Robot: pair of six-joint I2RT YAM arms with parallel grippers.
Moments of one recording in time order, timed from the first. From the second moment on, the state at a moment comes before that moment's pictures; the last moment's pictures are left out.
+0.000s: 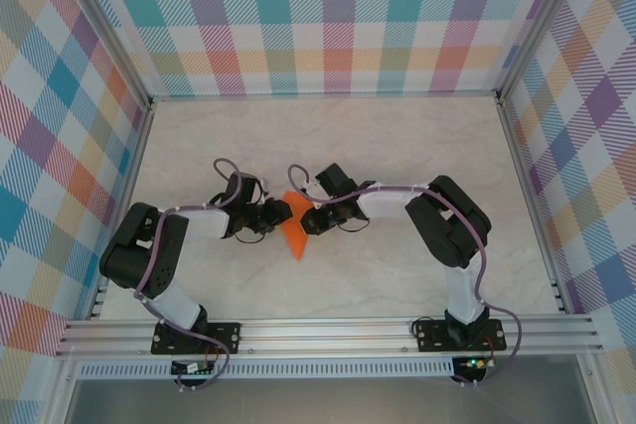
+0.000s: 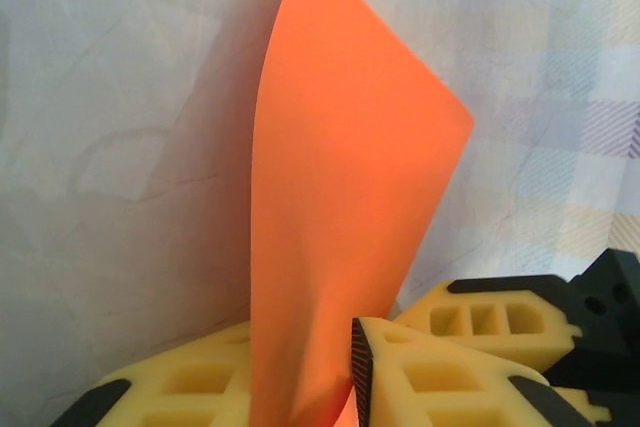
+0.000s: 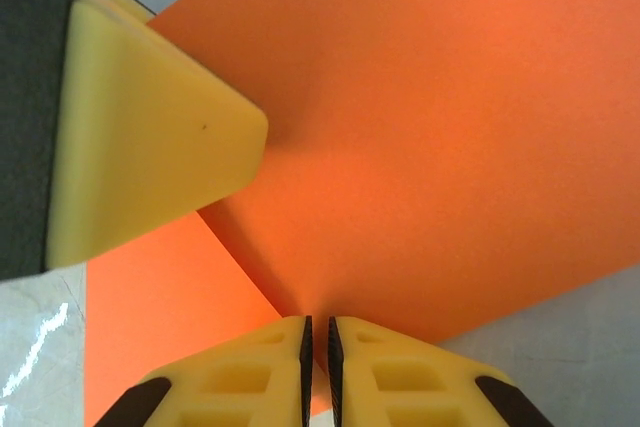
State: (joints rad) left arm -0.34 1.64 0.65 0.11 0.52 -0.82; right arm 0.76 1.98 1.14 -0.19 -0.47 0.23
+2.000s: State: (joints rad) left arm -0.59 1.49 0.74 -0.27 -0.03 -1.20; right arm 1.04 1.82 0.68 0.63 -0.04 -0.04
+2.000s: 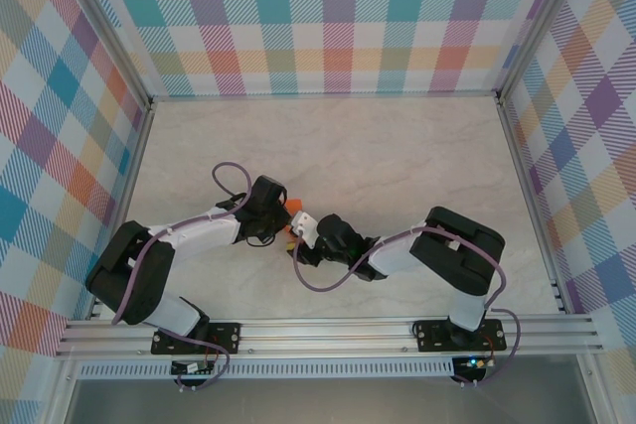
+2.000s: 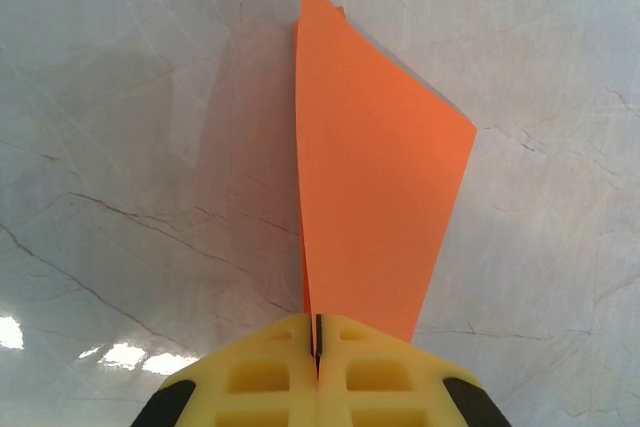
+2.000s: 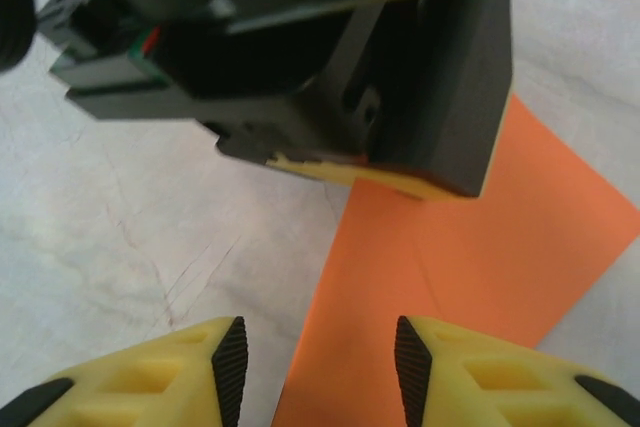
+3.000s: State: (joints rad) left arm -0.52 1.31 0.75 -0.42 -0.06 -1.12; right arm 1.00 1.86 0.67 0.66 -0.09 0.14
